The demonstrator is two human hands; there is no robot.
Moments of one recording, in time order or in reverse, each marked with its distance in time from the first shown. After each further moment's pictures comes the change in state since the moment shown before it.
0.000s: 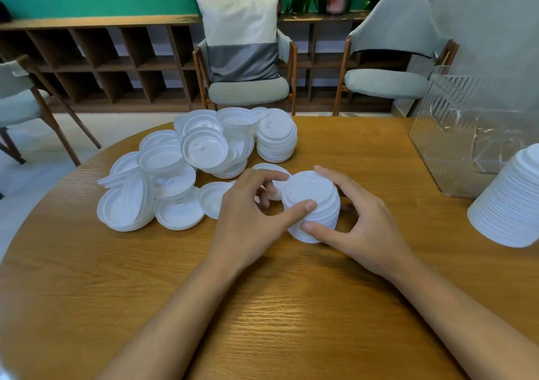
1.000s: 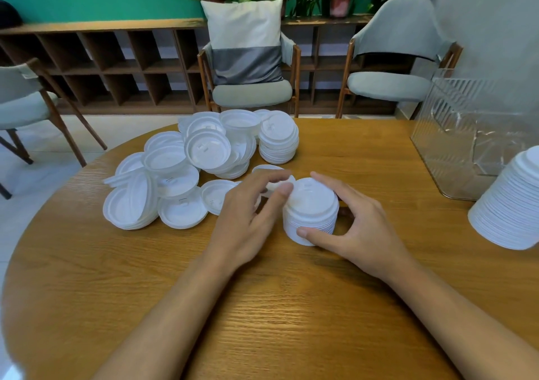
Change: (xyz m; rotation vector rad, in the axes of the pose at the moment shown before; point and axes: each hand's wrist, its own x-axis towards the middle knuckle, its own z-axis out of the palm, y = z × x) left_hand 0.005 -0.013 -0.004 0.069 -0.047 0.229; right_hand -0.002 0.000 0.002 -0.045 -0.013 0.021
